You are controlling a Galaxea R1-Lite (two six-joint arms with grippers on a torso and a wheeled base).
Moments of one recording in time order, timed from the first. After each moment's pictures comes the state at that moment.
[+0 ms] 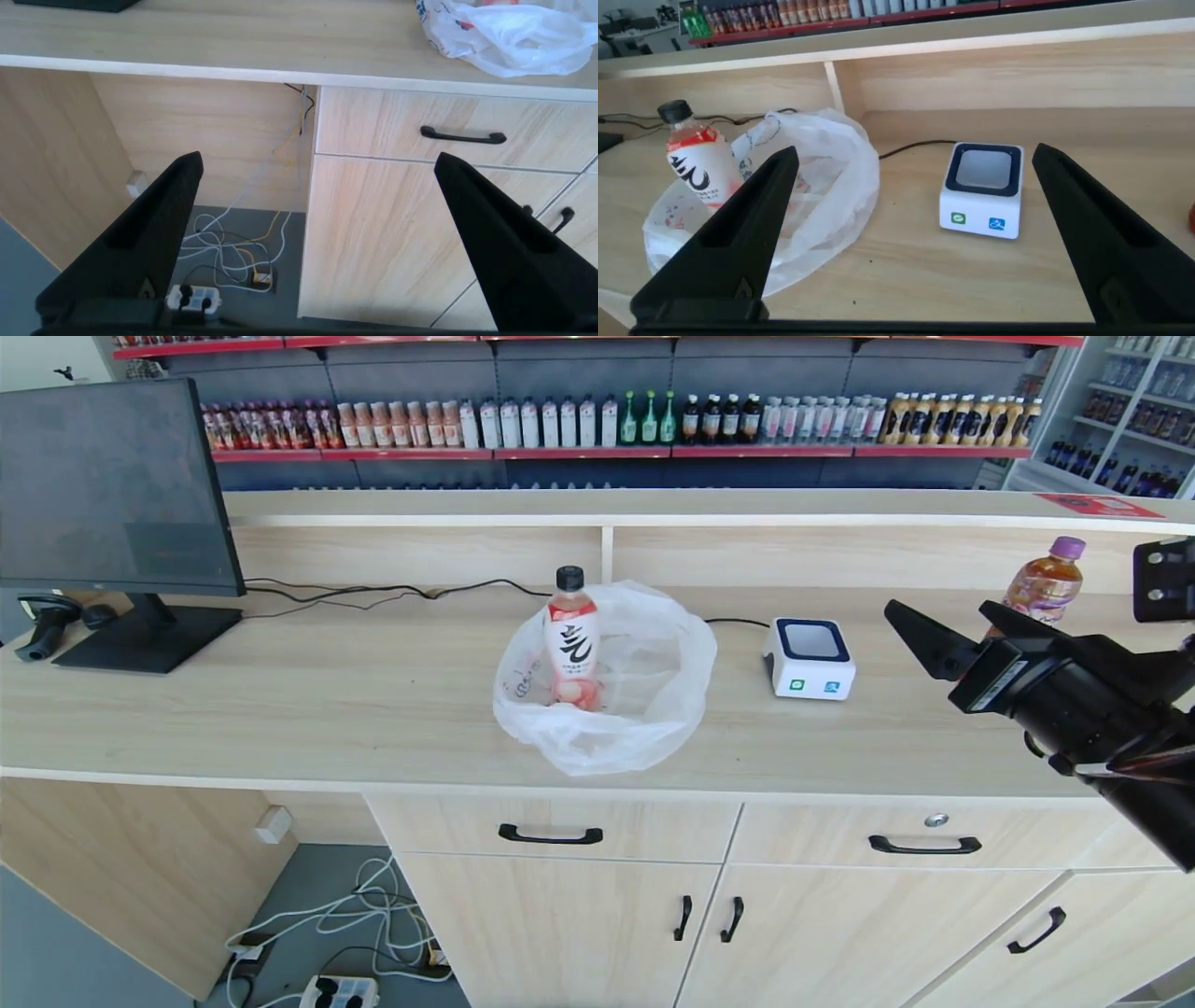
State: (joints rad) left arm 0.00 0.00 0.00 -0.01 0.01 0.04; right arm 0.27 1.53 -0.49 -1.28 -0.04 0.09
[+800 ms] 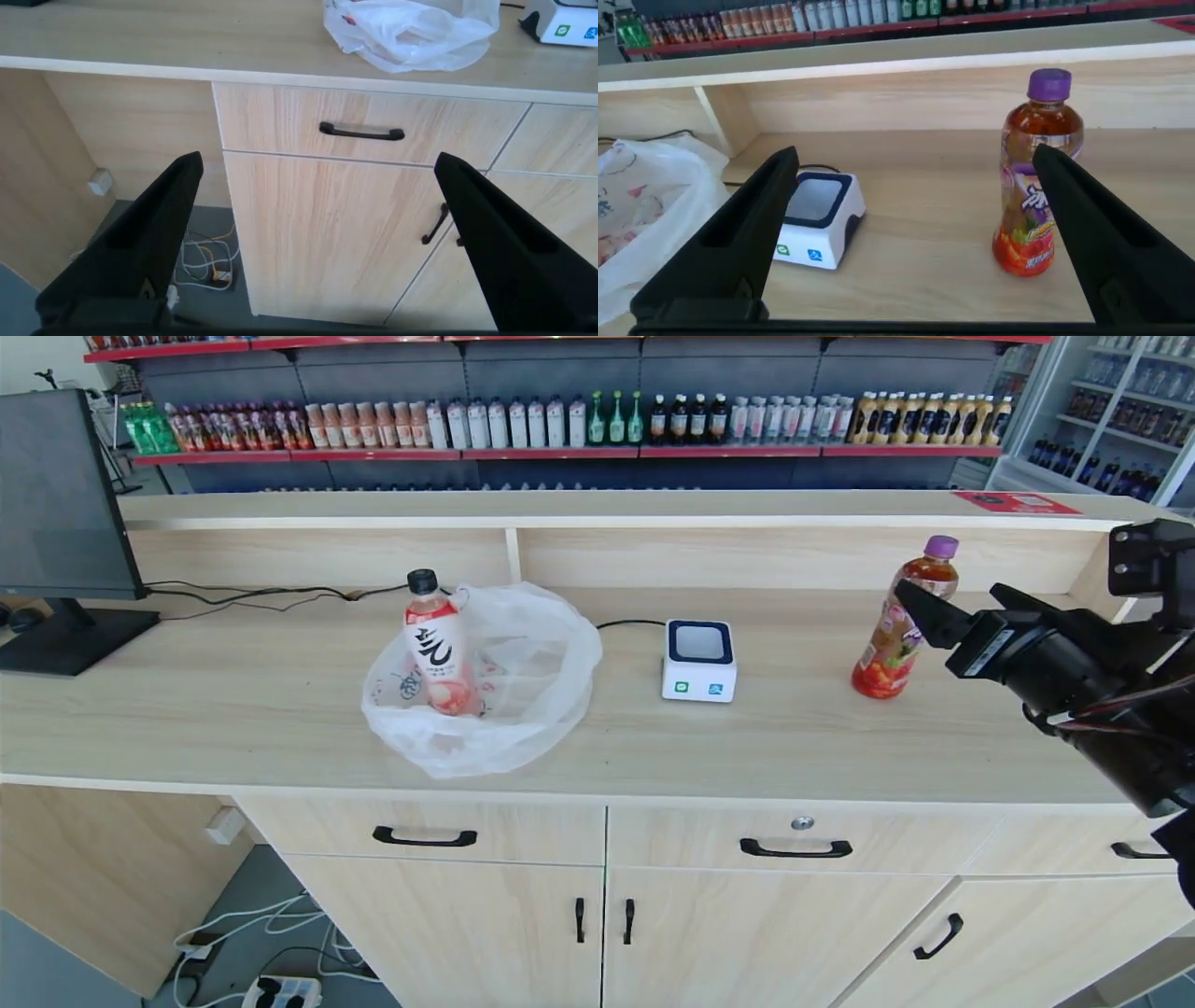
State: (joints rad) left arm 0.00 0.00 0.00 -0.01 0.01 0.04; right arm 0.16 1.65 -0.63 -1.28 -0.01 0.08
